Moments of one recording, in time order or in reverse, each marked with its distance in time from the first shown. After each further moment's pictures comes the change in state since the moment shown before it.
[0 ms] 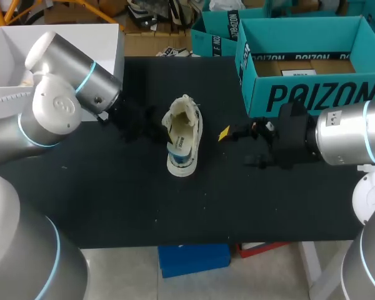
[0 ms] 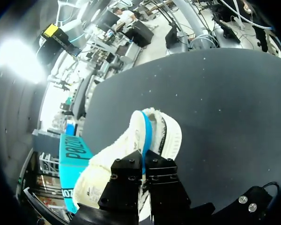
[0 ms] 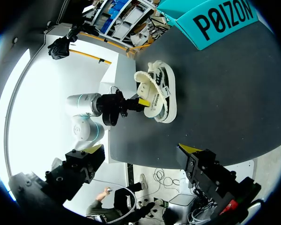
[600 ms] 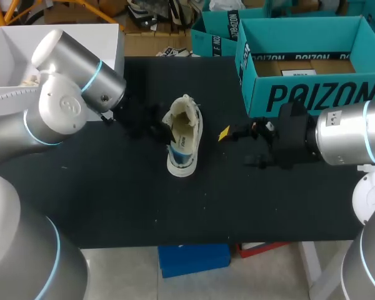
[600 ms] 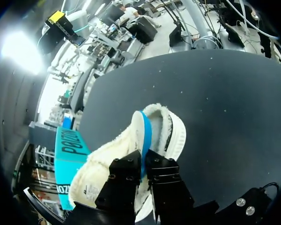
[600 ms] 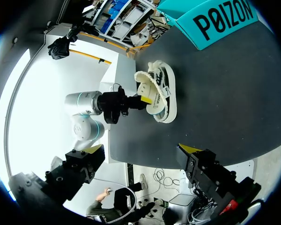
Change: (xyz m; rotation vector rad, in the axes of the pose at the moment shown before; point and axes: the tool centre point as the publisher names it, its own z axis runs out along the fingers) left arm -0.005 0.001 0.008 -0.011 0.022 -0.055; right arm 0.000 0.000 0.000 0.000 0.000 0.000
